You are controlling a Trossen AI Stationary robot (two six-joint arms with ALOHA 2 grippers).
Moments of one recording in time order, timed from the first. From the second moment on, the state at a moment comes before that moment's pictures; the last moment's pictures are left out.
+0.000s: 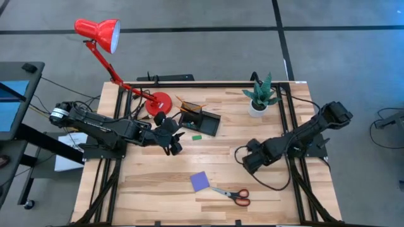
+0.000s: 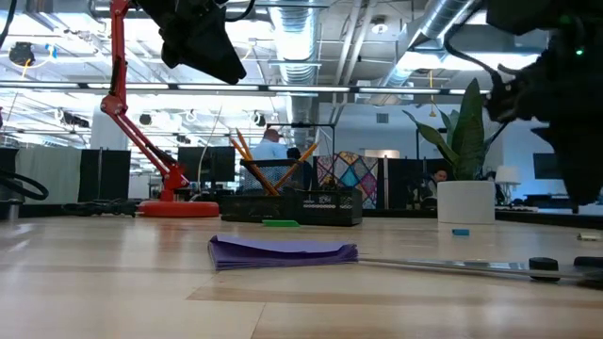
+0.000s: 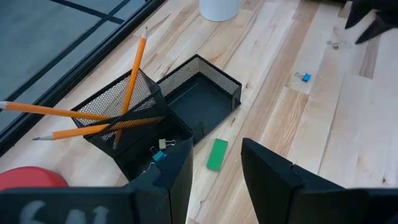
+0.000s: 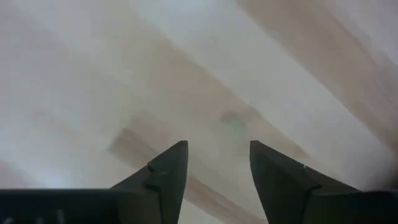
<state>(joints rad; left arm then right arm) -0.21 1.28 0.96 -0.47 -0.58 -0.47 0.43 1.48 0.83 -0.97 0.07 1.30</state>
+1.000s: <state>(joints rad) -0.21 1.32 0.97 -0.57 -0.54 -0.46 0.32 1.66 0.85 -0.96 -0.13 1.65</state>
